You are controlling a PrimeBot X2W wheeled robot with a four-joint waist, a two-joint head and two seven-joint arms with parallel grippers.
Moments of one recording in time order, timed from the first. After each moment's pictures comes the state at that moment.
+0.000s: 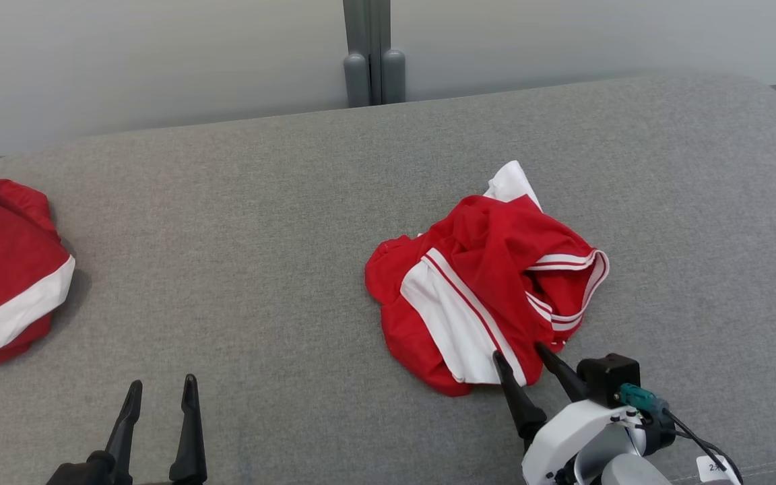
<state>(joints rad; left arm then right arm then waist) 0.17 0.07 0.00 0.08 -0.29 -0.13 -0.26 -0.15 -0.05 0.30 0.49 0.31 0.13 -0.18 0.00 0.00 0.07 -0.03</state>
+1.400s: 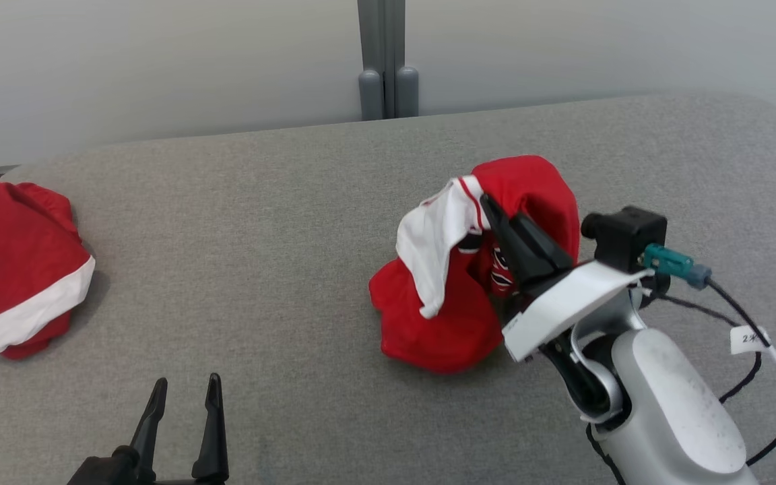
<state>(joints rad) 0.16 0.06 -0.04 0.10 -0.29 -0.13 -0.26 -0.32 -0.05 0.30 0.10 0.41 0.13 0.05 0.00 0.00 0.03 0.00</state>
